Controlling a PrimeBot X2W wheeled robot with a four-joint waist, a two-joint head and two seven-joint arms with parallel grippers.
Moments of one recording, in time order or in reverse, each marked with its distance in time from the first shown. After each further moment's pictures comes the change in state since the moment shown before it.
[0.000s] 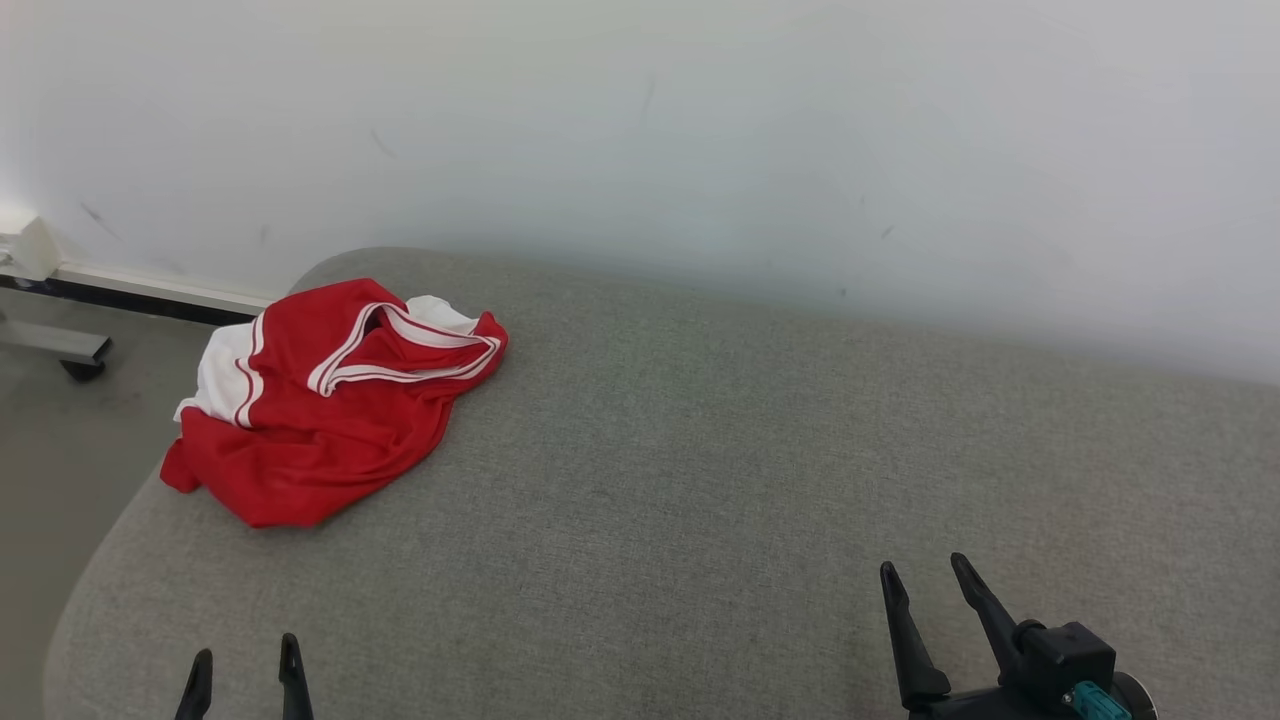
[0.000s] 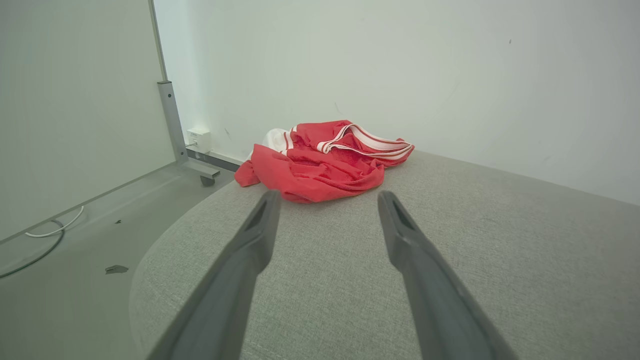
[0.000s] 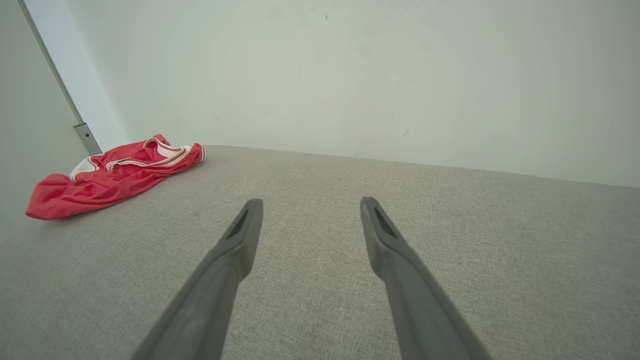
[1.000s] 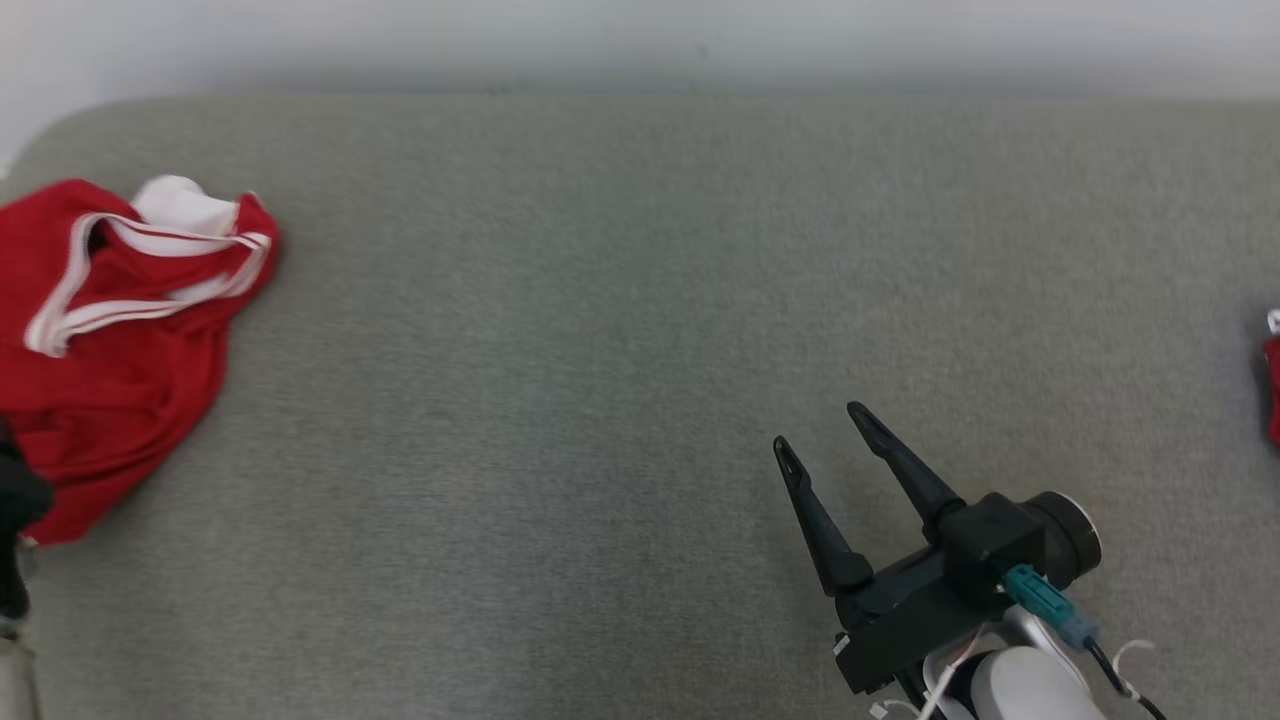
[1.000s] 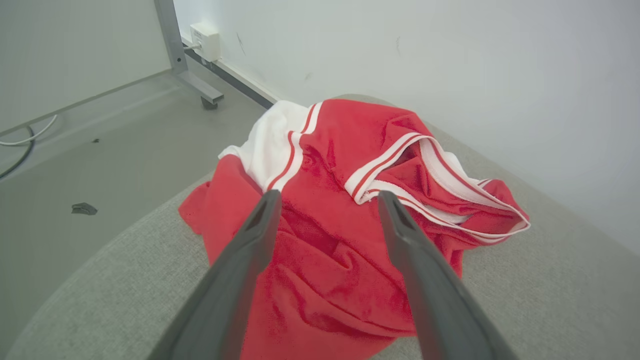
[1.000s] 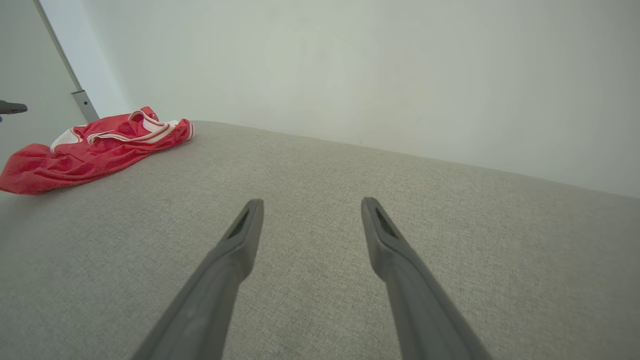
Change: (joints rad) left arm -0.725 0.243 0.239 0.588 -0.275 0.019 0.284; right arm -0.163 -0.082 0.216 -0.227 -0.037 0.000 0.131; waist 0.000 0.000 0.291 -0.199
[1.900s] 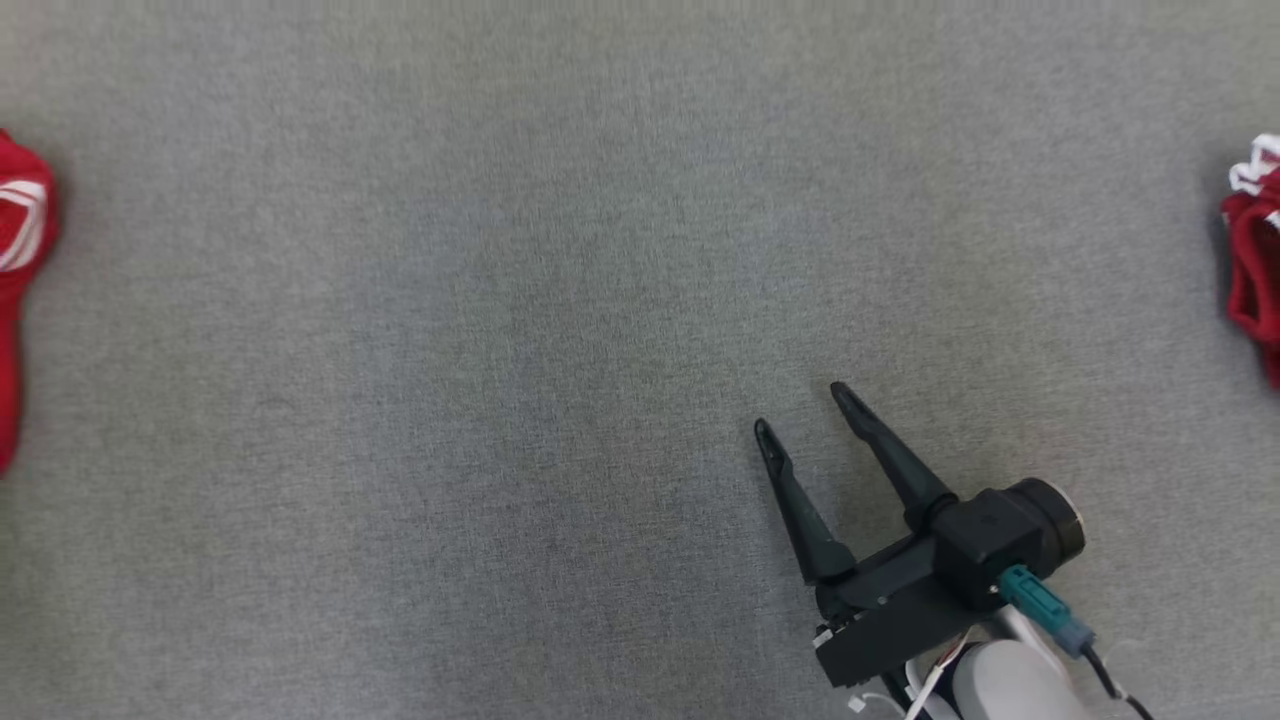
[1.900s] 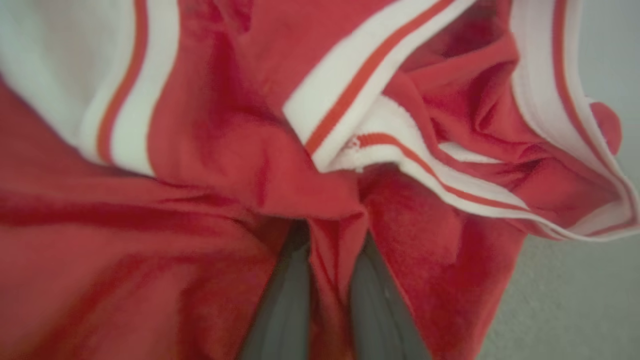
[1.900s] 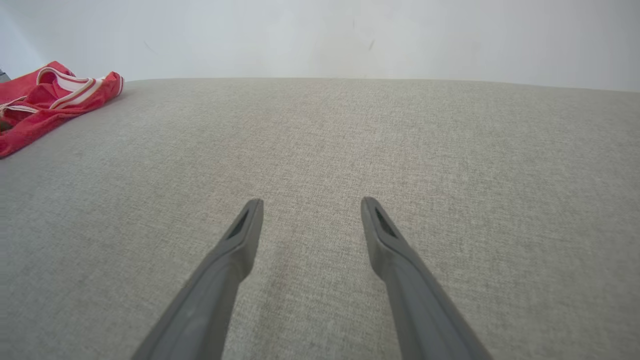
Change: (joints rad) left arm -0.094 0.070 0.122 -0.074 -0.200 0.121 0.489; right arm -0.019 0.021 0.019 -0.050 0.009 0.000 -0.026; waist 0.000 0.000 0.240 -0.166
